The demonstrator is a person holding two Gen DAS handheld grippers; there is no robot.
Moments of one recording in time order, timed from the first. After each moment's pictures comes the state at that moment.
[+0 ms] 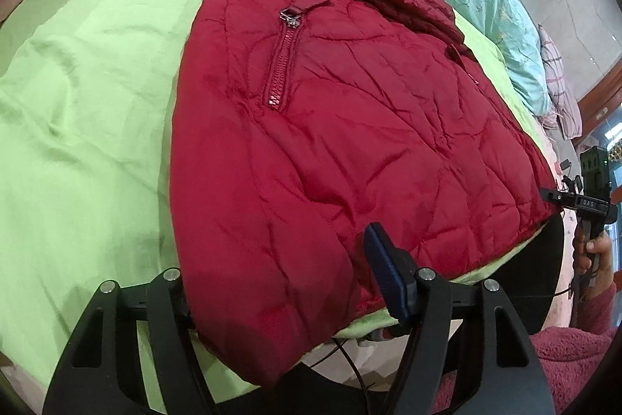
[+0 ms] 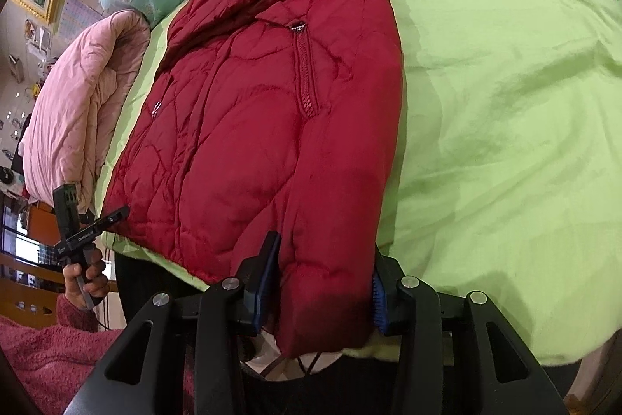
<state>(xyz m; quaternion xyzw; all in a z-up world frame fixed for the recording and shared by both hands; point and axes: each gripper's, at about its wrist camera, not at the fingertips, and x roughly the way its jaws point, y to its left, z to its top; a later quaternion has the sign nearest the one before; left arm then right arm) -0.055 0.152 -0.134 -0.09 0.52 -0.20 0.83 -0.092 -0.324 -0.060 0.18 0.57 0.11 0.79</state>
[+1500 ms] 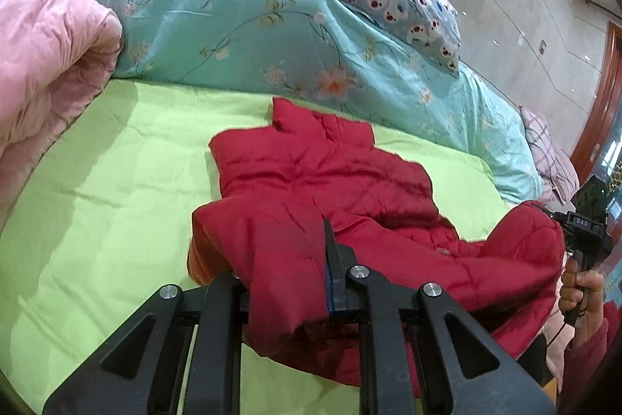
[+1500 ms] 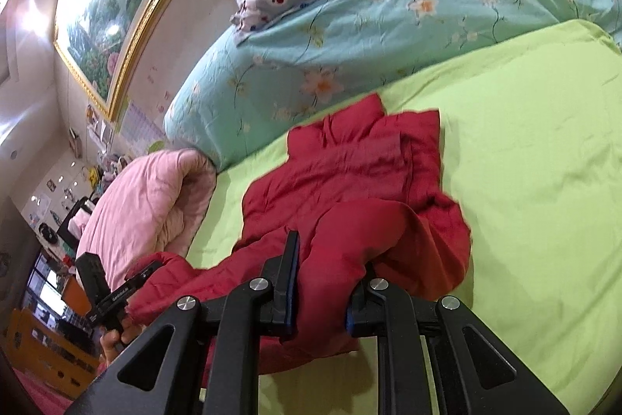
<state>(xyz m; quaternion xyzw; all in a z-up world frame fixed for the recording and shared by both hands) 0.047 0.137 0.017 -0.09 0.30 -0.18 0.93 0.011 -0.337 0.063 0.26 0.33 0.14 0.90</state>
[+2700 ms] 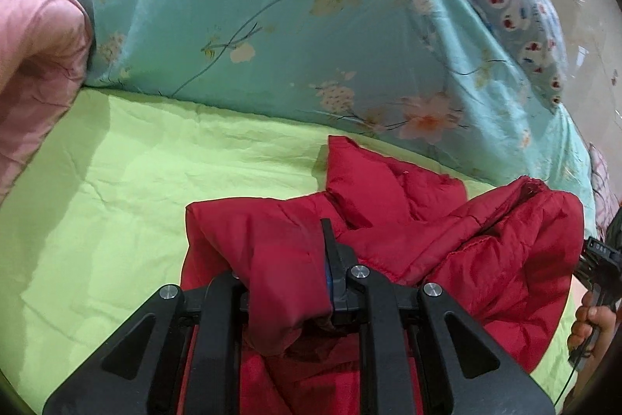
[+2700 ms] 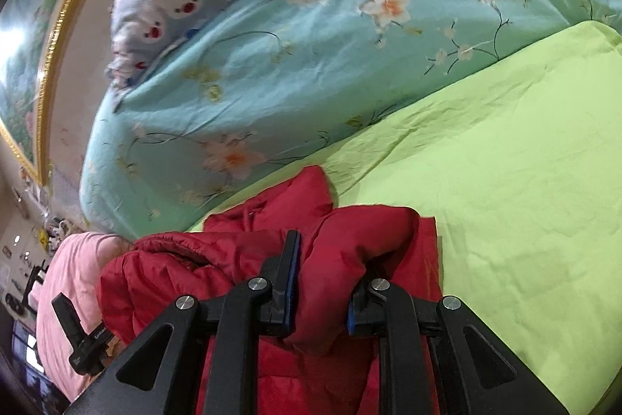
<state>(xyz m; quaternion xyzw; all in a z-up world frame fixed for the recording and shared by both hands) 0.297 0.098 -0.008 -0.11 0.34 -0.10 0.93 0.257 -0.376 0.016 0.29 0.35 0.03 0.89</state>
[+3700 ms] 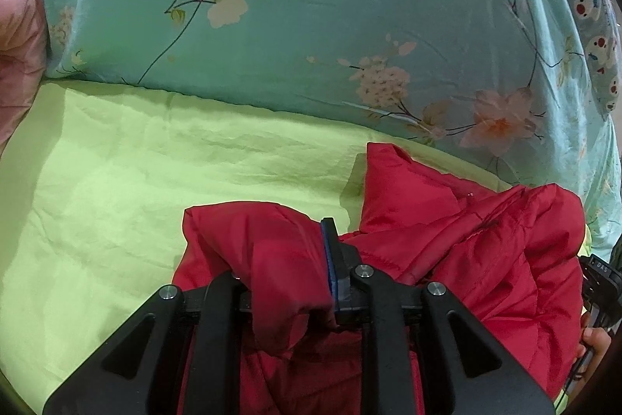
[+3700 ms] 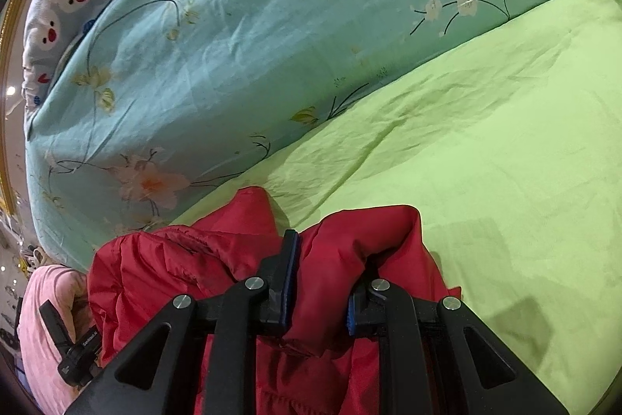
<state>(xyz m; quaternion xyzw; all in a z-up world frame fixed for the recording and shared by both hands) 0.407 0.076 -0.050 -0.10 0.38 -0.06 0.92 0.347 -0.392 -0.059 0.32 0.37 -0.02 0.87</state>
